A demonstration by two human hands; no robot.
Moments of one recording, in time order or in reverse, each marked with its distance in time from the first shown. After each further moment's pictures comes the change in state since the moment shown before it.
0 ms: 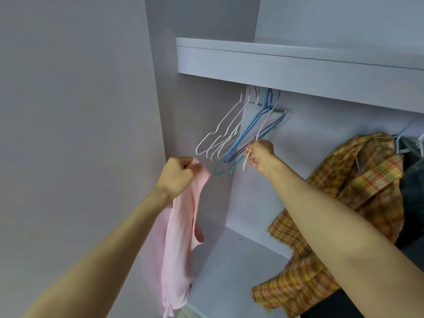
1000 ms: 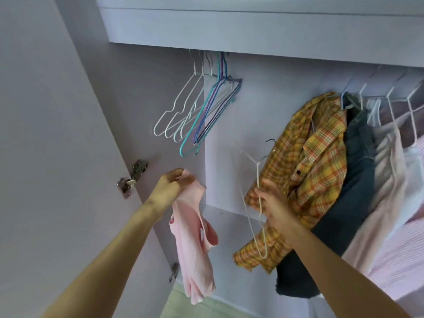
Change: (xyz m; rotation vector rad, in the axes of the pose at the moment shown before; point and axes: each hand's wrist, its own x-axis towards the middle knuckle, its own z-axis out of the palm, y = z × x) left_hand -0.040 -0.018 0.077 -0.369 -0.248 -0.230; right_hand -0.068 0.156 -0.166 0.079 -0.043 -0.031
